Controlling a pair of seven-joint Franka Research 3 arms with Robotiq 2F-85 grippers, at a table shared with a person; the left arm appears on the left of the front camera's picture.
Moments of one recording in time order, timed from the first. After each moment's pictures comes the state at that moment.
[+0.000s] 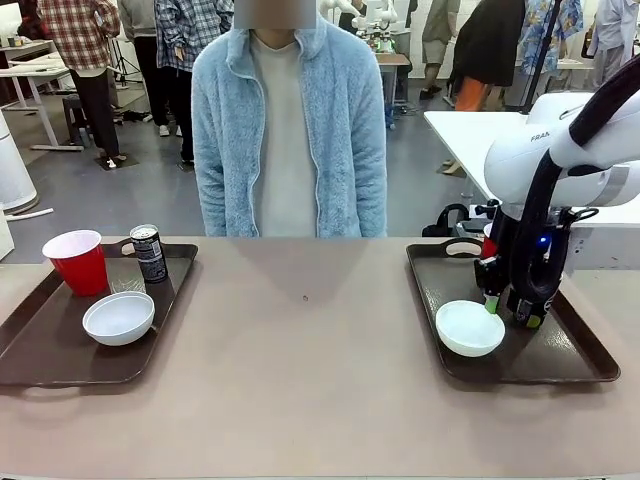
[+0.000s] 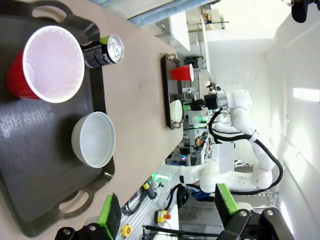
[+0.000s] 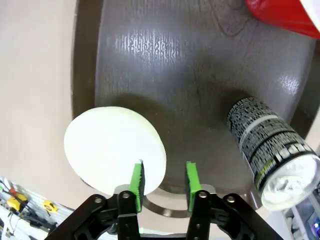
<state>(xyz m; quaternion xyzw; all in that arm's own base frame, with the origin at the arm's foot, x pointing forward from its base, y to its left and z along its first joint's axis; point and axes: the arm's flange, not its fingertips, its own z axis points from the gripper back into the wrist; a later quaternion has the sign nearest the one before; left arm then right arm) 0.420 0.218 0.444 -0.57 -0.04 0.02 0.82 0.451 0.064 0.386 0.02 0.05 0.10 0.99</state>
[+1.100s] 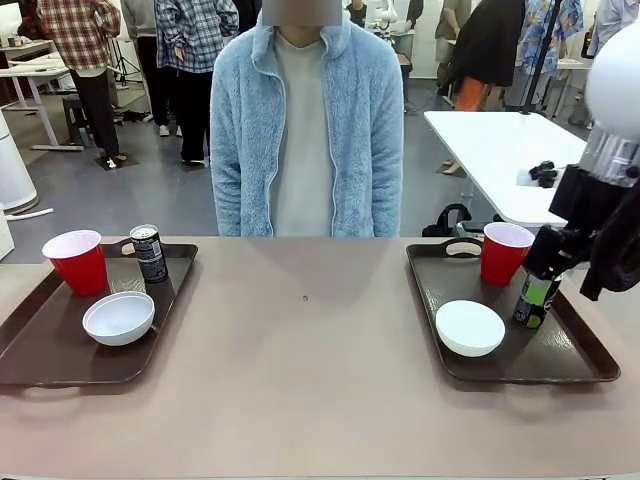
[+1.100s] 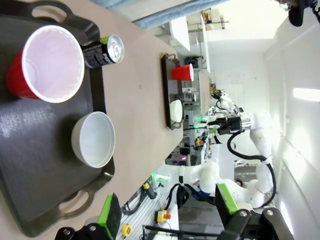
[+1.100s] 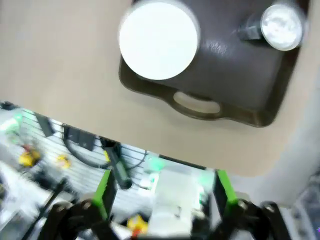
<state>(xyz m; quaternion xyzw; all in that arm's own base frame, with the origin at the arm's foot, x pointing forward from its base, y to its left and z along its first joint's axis) 0.420 0.218 0.444 -0.57 -0.04 0.02 0.82 0.338 0.039 0.496 0.07 0.04 0.11 0.99</state>
